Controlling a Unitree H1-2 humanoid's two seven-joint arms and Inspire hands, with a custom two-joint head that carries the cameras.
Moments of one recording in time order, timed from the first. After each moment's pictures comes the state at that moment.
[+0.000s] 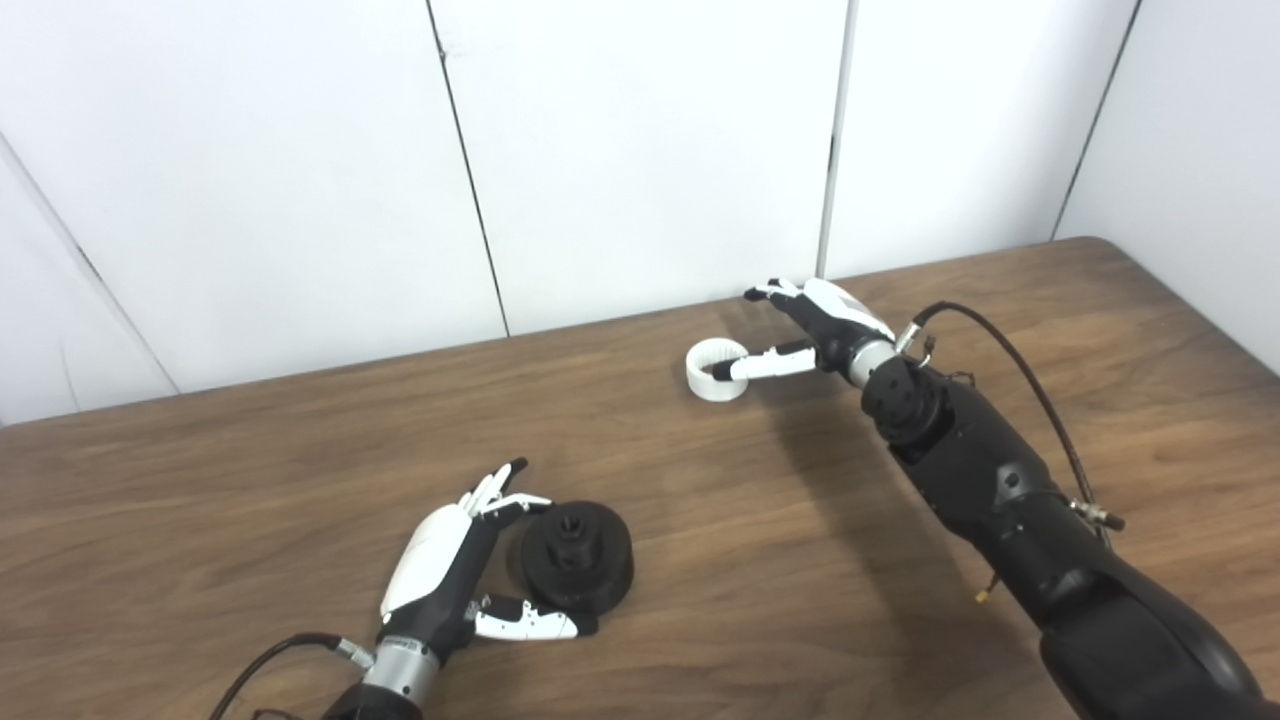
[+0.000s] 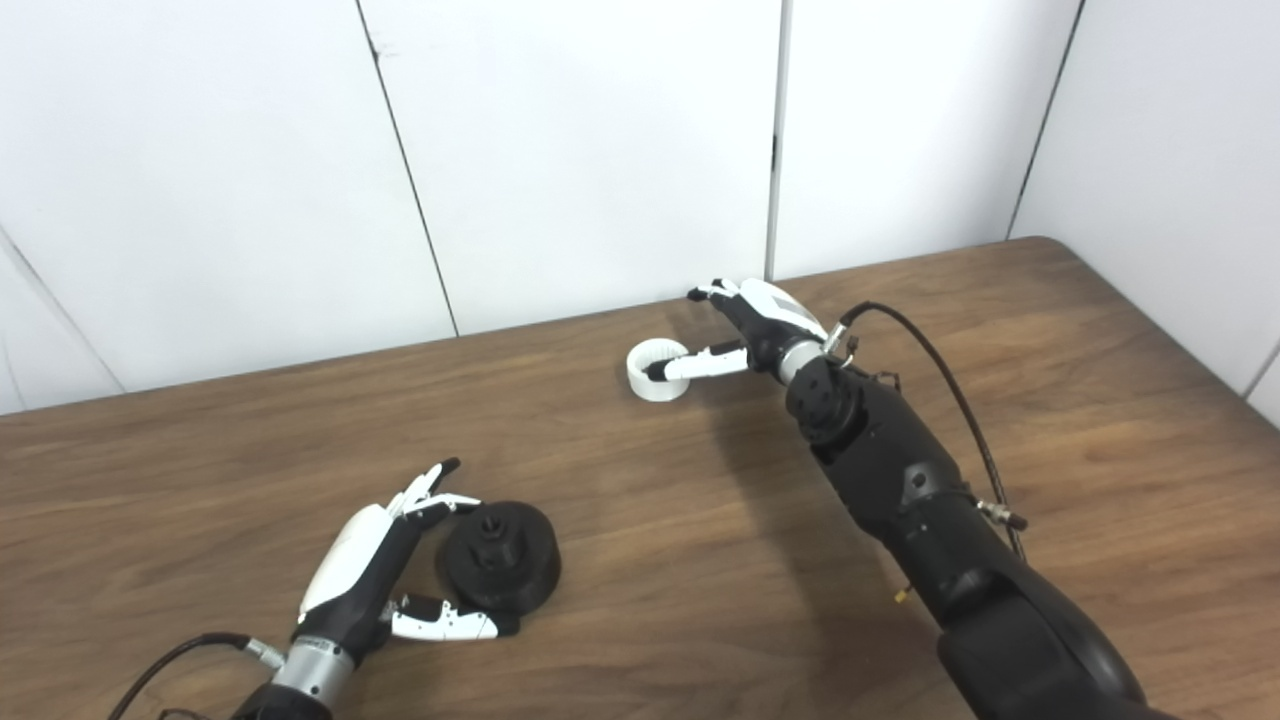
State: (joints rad) left arm -0.19 0.21 -0.31 0.06 0.55 -0.02 -0.05; right arm -0.72 -0.36 0.22 0.61 -0.52 0.16 0.09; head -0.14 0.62
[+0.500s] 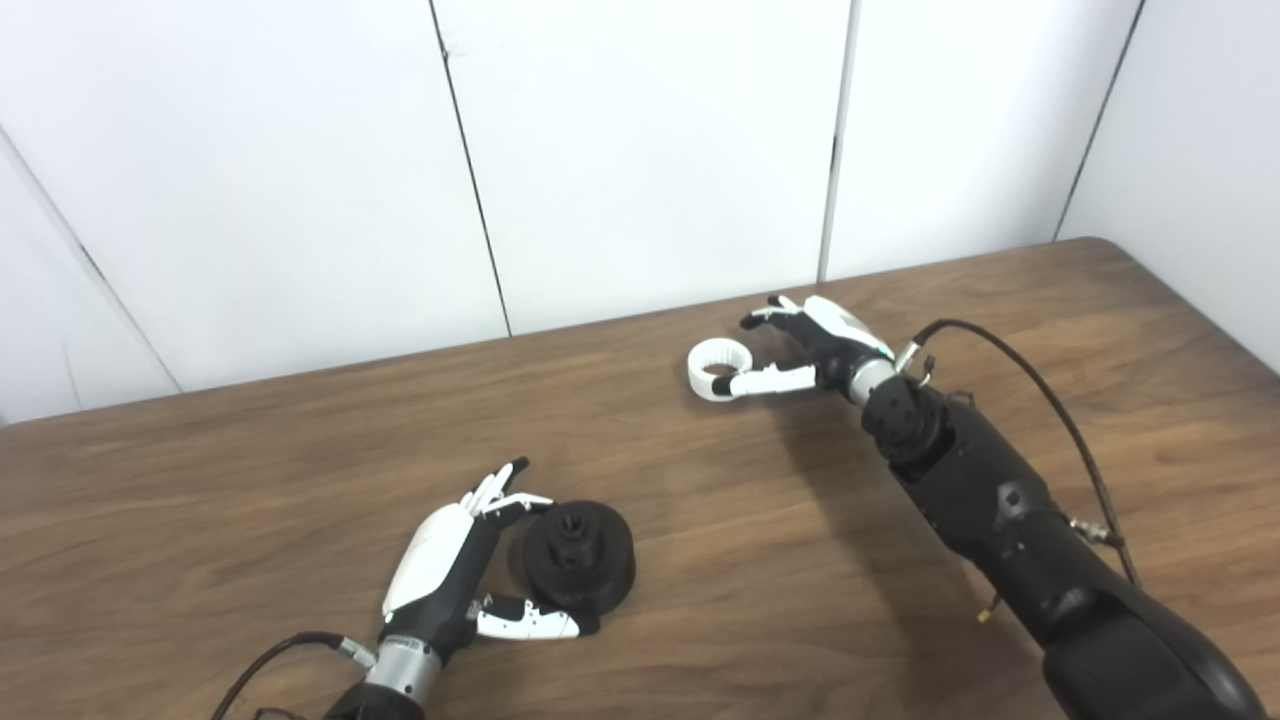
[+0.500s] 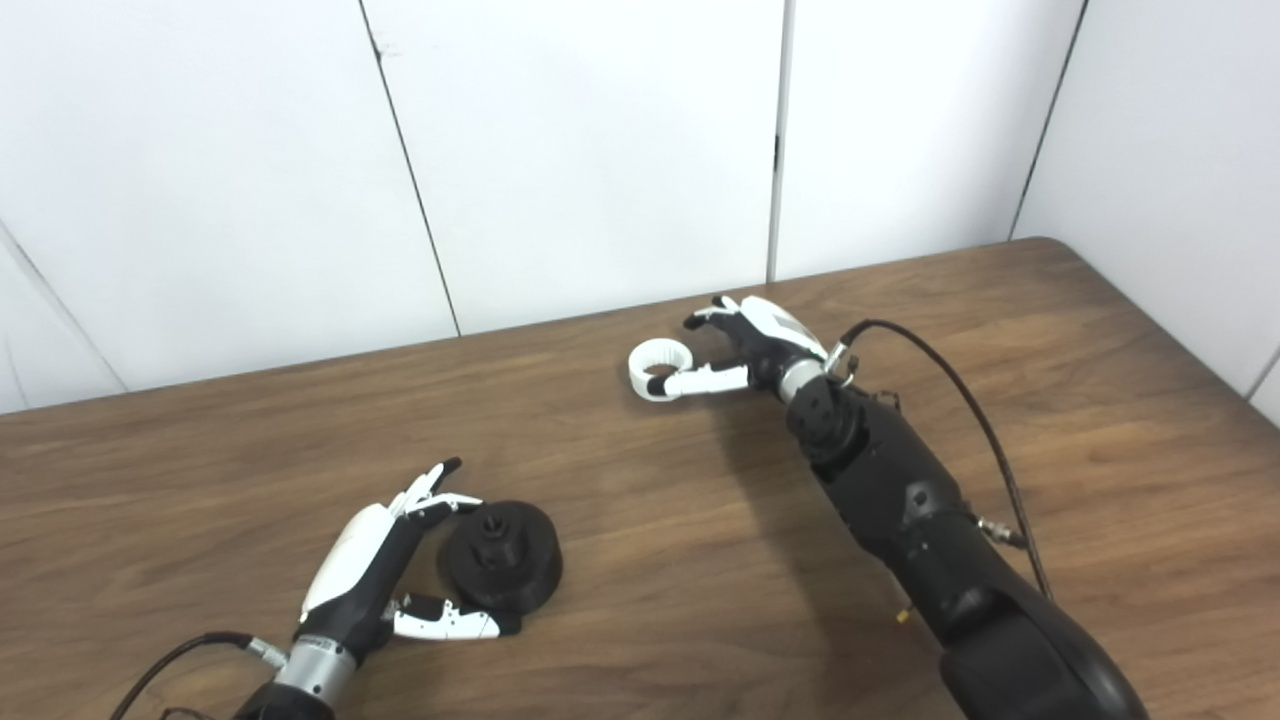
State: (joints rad) left arm -0.19 0.20 -0.31 0.06 0.56 -0.02 -0.05; right arm -0.67 -0.35 0.23 0.60 -0.51 0.16 0.08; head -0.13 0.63
